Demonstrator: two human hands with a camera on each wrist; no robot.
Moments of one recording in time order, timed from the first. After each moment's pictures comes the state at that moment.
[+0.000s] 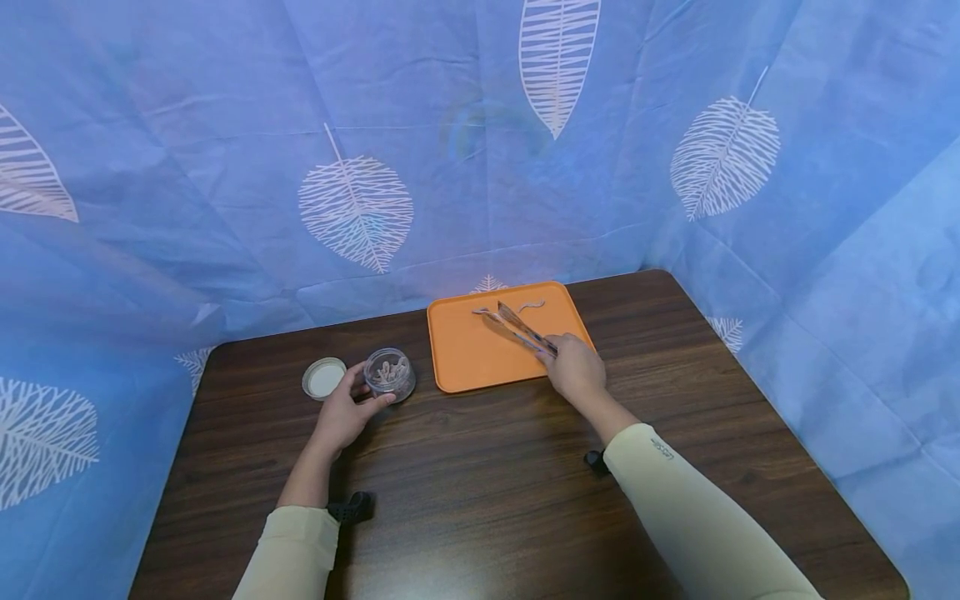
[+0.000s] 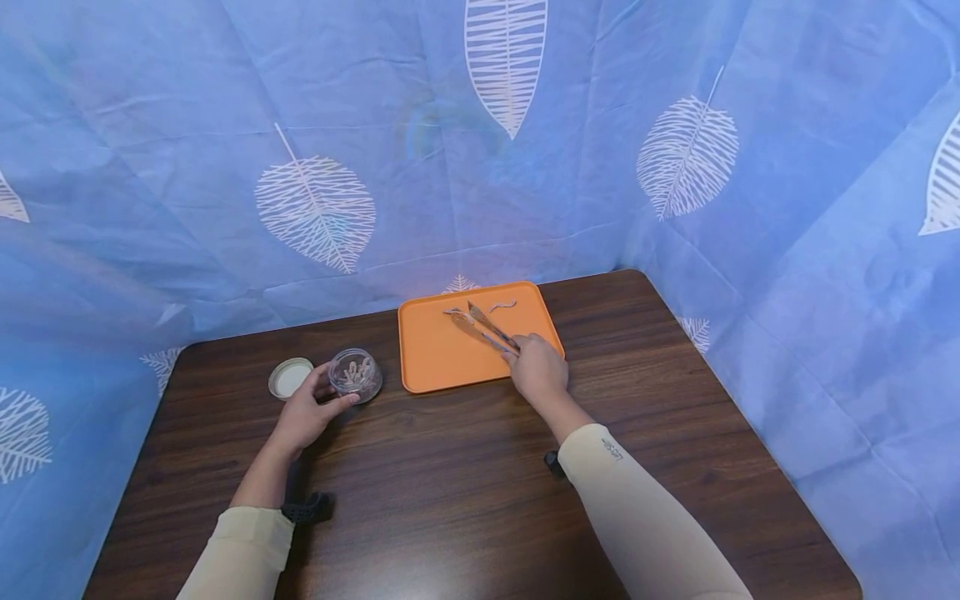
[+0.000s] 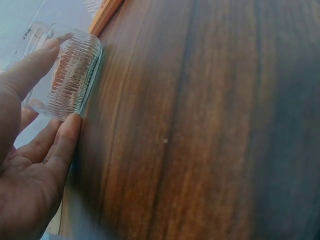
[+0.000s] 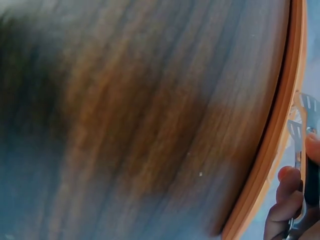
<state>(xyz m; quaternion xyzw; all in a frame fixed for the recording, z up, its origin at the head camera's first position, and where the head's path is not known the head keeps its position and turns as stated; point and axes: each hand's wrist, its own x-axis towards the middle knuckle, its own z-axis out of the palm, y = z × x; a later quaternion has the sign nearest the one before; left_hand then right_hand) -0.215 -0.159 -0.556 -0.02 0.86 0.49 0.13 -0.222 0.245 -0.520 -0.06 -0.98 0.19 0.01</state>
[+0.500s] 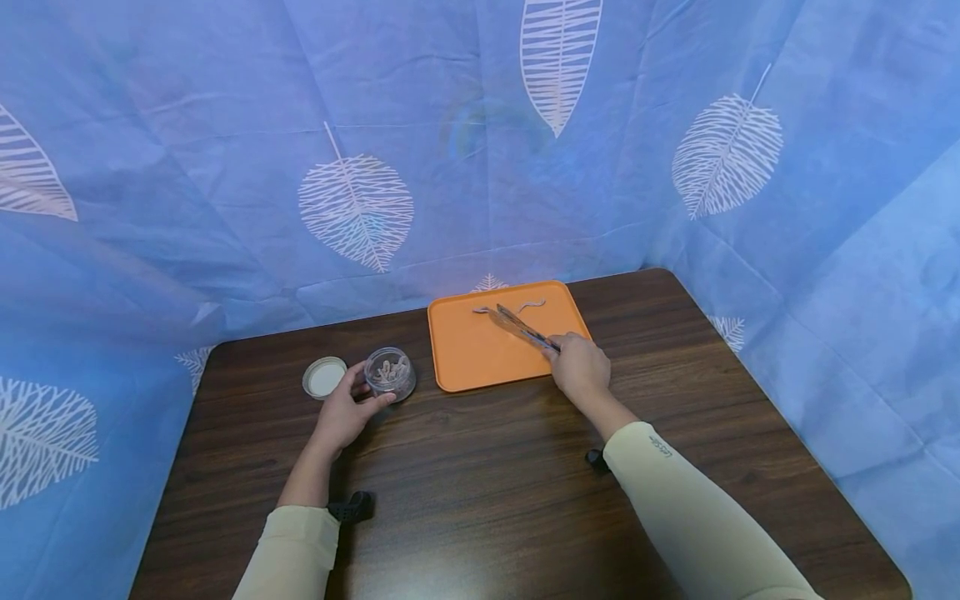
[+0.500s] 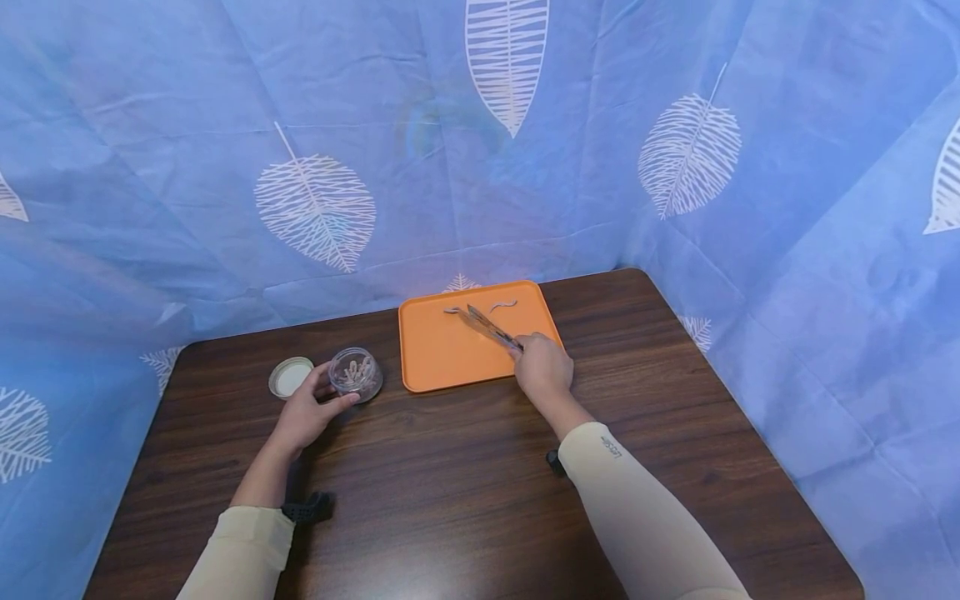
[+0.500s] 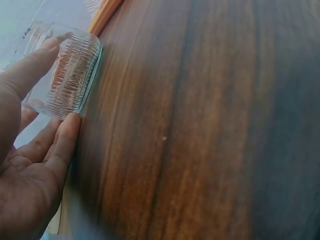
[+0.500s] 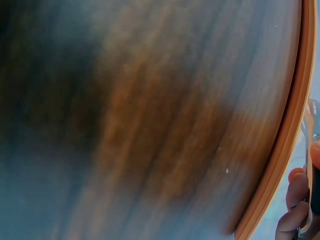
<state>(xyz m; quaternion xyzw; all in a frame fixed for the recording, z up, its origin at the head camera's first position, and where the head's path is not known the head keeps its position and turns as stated) -0.215 -0.159 -0.557 -0.02 0.86 0.49 0.13 -0.223 0.249 -0.523 -0.07 -0.98 0.18 0.03</state>
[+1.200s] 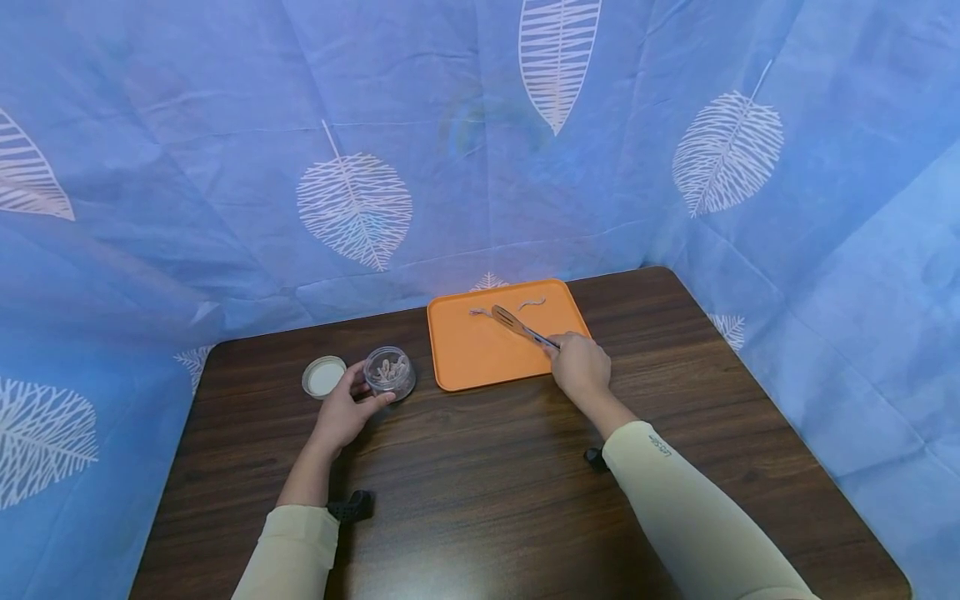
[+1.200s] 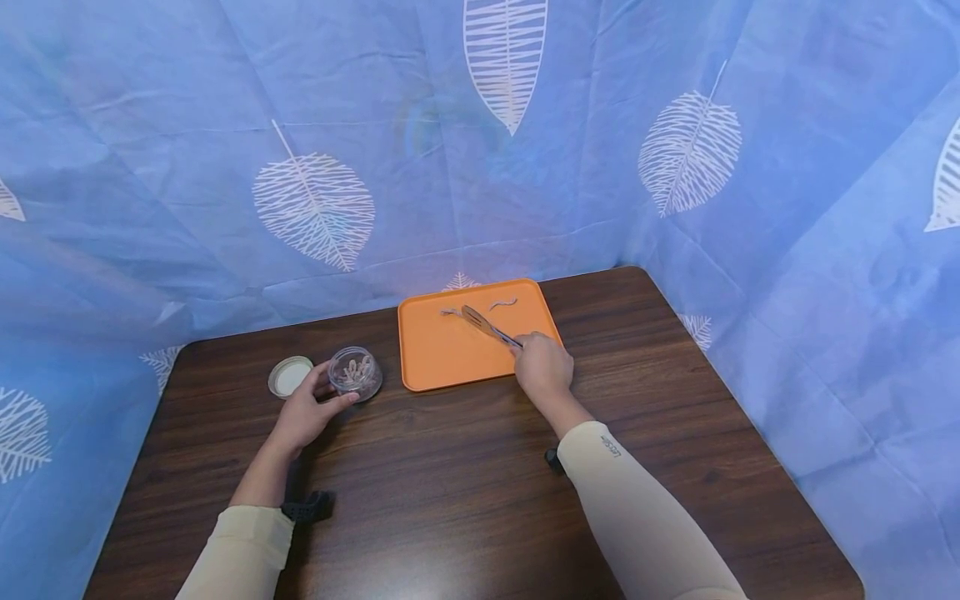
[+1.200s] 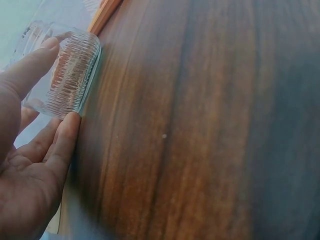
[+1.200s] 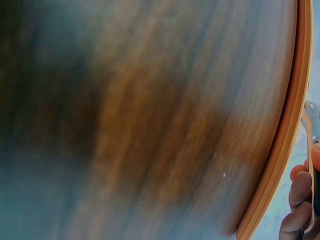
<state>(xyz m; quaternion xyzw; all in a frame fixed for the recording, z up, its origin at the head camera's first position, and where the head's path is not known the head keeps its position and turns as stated) -0.214 -0.158 -0.555 -0.02 0.86 0.49 0.13 -0.225 0.250 -0.528 -0.08 -0.98 0.17 0.05</state>
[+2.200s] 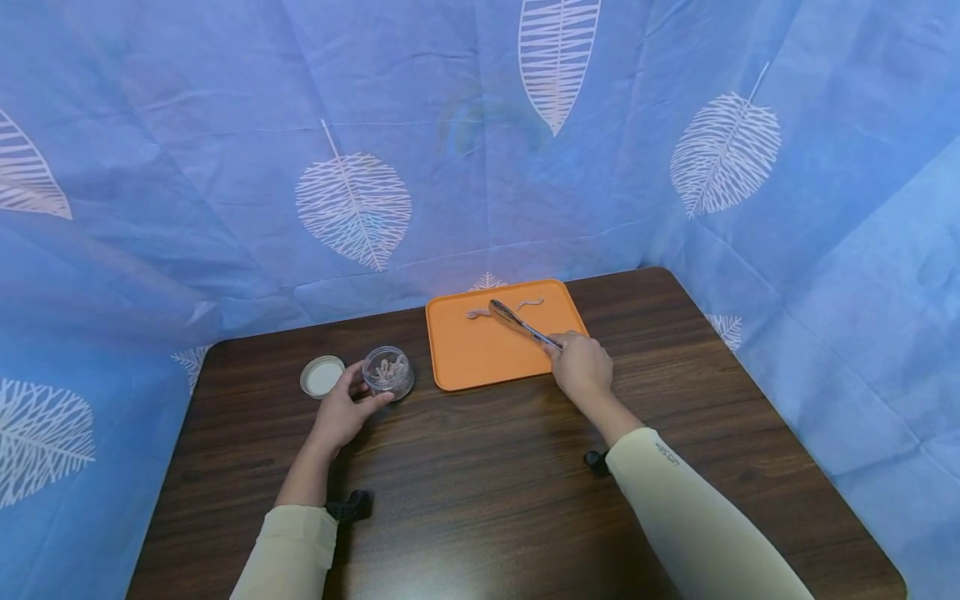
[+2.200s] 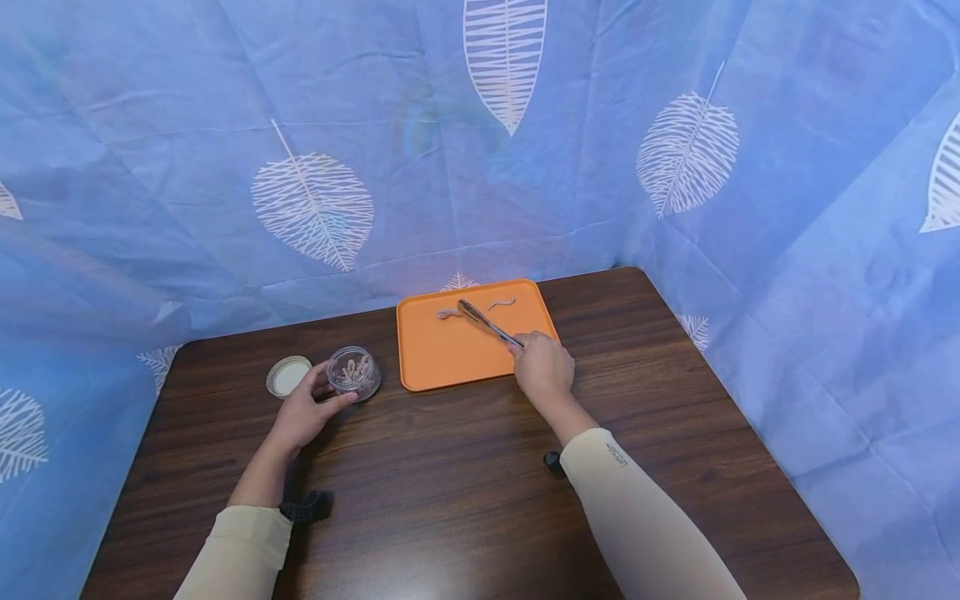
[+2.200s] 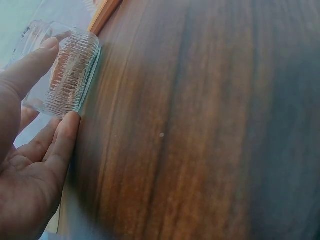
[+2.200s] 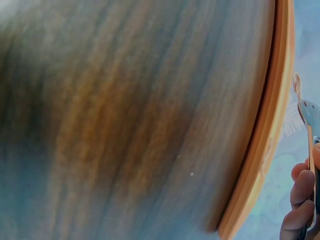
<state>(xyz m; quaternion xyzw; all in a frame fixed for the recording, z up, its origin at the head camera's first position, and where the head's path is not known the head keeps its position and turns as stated) -0.216 -0.161 -0.556 -0.01 0.86 0.50 0.13 -0.214 0.247 -0.512 -0.07 -0.98 0.19 0.07</state>
